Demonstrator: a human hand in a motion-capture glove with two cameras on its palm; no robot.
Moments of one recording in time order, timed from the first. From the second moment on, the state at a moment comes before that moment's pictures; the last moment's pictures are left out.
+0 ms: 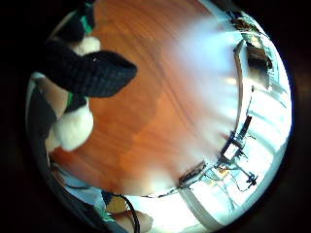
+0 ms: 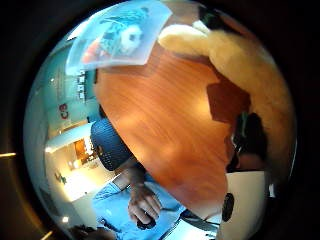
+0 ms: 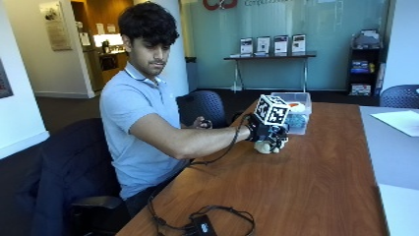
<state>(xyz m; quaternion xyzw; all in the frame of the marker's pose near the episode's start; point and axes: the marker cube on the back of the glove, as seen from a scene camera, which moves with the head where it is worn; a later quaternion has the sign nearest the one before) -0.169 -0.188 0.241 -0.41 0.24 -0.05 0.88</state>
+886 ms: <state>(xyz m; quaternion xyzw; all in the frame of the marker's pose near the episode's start) -0.359 -0.369 0.214 -0.27 0.11 -0.11 0.95</state>
